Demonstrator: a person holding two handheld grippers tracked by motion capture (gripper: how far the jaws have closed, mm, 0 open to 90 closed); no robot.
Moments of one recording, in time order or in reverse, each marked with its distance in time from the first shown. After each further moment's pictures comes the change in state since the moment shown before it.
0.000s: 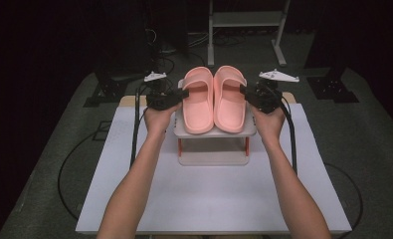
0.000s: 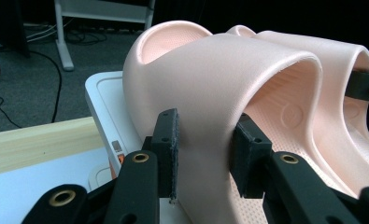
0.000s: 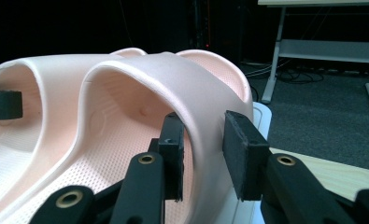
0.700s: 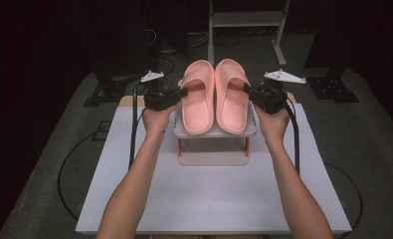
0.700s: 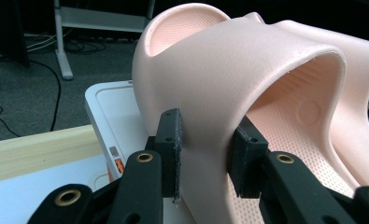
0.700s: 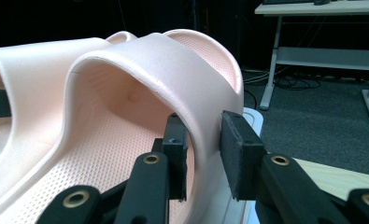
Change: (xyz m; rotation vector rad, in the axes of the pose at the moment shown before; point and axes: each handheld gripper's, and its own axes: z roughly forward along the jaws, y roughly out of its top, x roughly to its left) left arm -0.005 0.003 -0.011 -0.038 -0.005 0.004; right arm -0.002 0.003 -0.015 -0.030 -0.003 -0.003
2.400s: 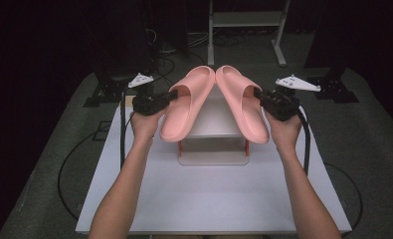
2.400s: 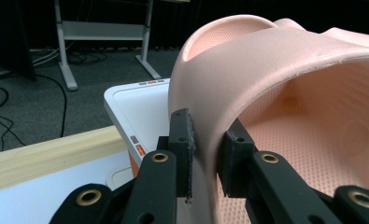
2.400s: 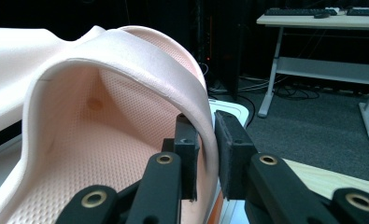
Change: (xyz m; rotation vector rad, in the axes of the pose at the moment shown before) left arm 0.007 -0.003 -0.032 -0.017 -0.009 0.069; right arm -0.011 -0.008 -0.030 -0.025 0.016 -0.047
